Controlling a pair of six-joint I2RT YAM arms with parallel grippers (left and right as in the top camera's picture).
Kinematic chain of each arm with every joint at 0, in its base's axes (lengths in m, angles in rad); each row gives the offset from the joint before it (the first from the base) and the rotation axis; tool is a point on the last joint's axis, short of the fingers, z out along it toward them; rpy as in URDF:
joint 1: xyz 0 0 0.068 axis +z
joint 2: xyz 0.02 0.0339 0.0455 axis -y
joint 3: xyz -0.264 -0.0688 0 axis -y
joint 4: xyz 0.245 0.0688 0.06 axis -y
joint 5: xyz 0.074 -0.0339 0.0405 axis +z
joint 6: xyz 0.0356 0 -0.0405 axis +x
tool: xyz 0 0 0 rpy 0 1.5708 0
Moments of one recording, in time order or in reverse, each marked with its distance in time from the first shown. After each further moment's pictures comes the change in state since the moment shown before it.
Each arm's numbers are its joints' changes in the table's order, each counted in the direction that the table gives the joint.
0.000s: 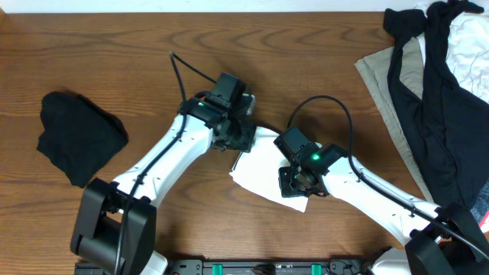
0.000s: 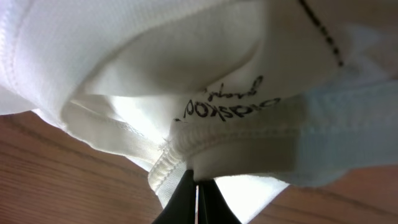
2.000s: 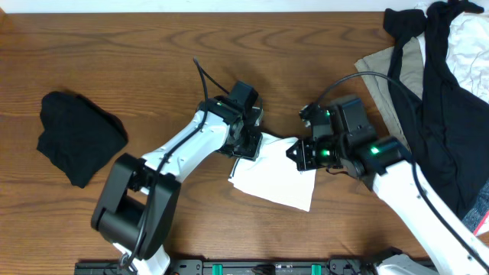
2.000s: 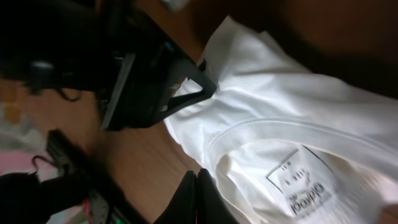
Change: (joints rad) left arm -0.036 -0.127 0.011 -0.021 -0.006 -0.002; right arm -0.280 0.205 0.055 0.117 0.439 -0.262
